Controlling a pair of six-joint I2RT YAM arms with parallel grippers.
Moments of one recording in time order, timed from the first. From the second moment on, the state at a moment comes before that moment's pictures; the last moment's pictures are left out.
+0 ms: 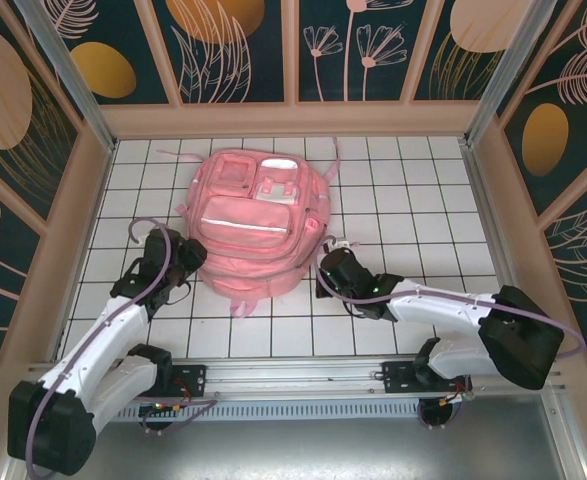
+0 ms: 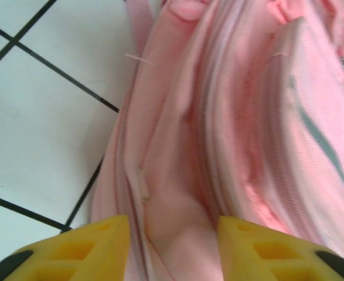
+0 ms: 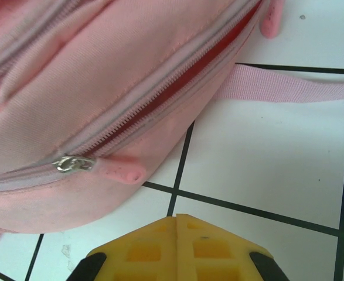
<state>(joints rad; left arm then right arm) -0.28 0.88 0.52 -0.37 -0.06 -0.92 0.94 1.28 0.56 -0.09 0.23 0.65</state>
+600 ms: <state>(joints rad) -0.66 0.80 0.45 -0.30 0.04 -1.20 0.94 1.30 0.56 -0.01 0.23 0.61</state>
